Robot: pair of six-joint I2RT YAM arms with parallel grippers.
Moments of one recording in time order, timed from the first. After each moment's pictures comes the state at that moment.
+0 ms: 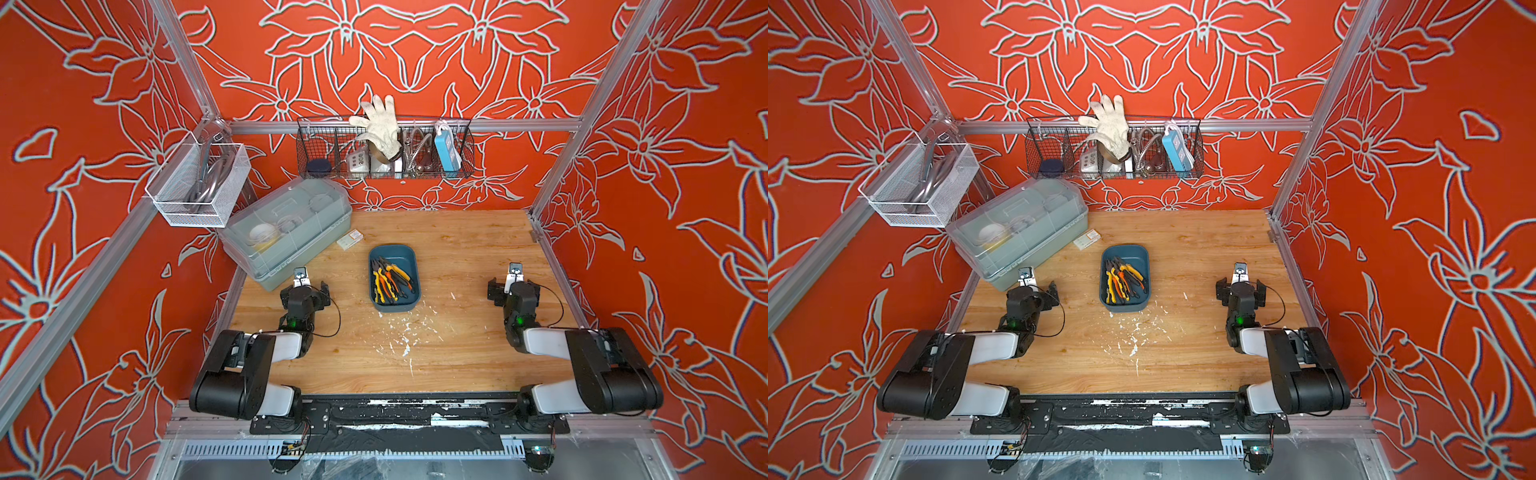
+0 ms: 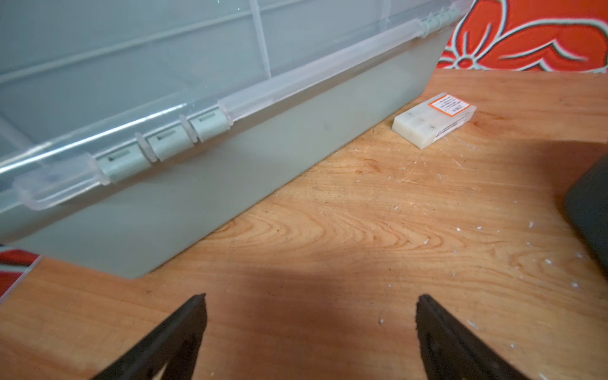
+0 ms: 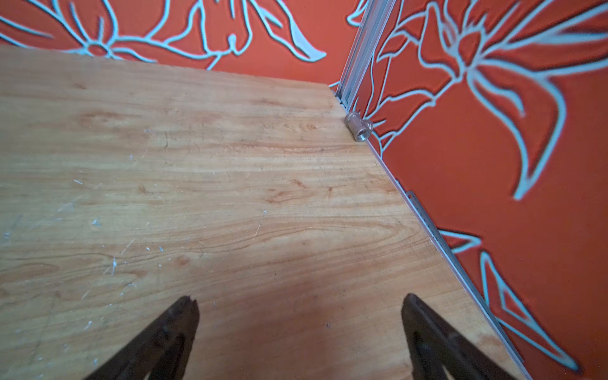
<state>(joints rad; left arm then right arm) -0.07 1.38 0.27 0.72 -0.29 -0.07 0.12 1.39 0.28 0.76 0.40 -0.10</state>
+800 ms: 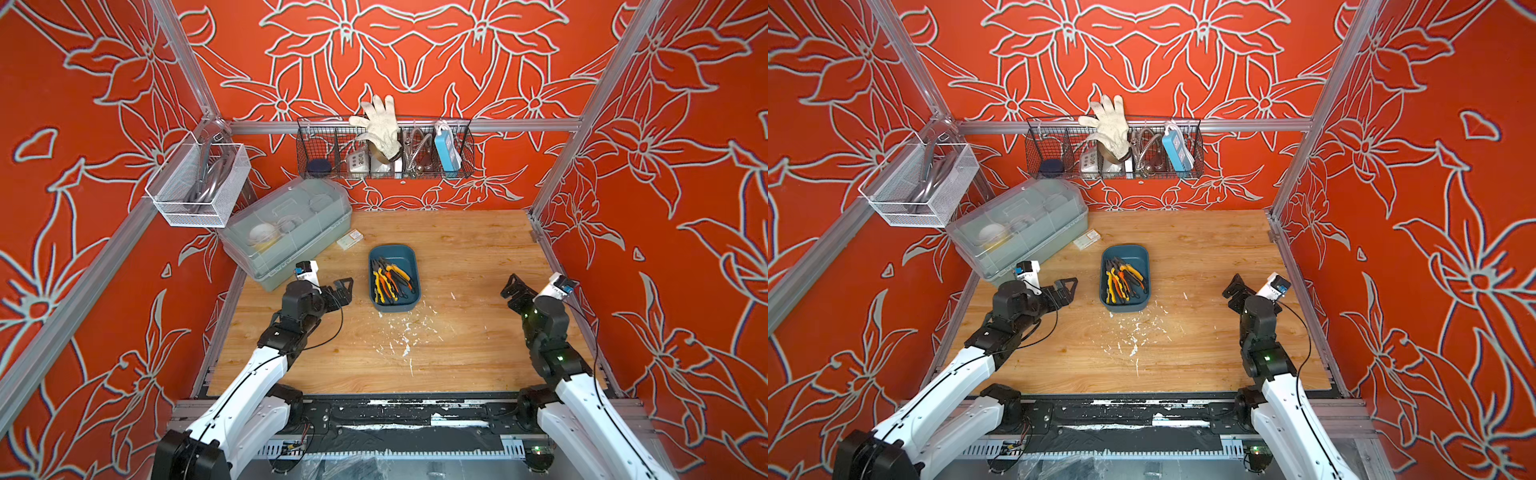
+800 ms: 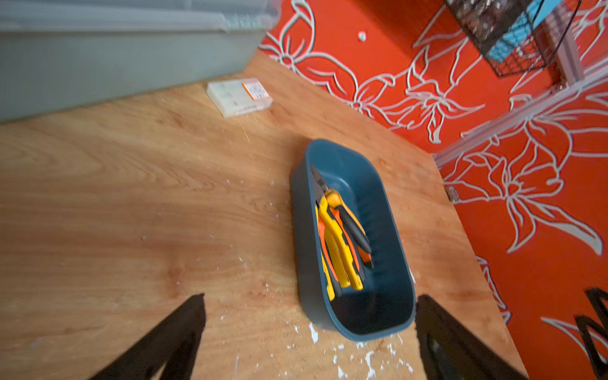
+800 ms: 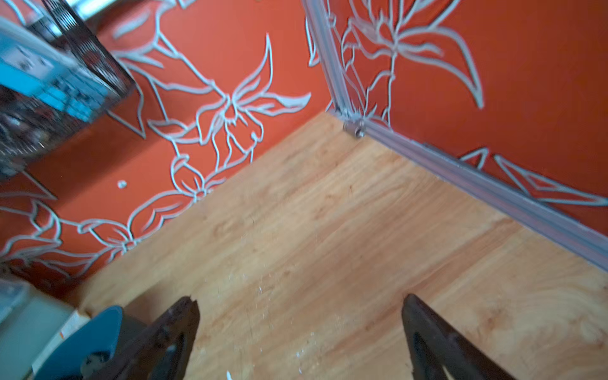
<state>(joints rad) -0.23 0.89 0.46 -0.01 0.13 -0.62 0.20 0.69 0.39 -0.07 0.40 0.57</state>
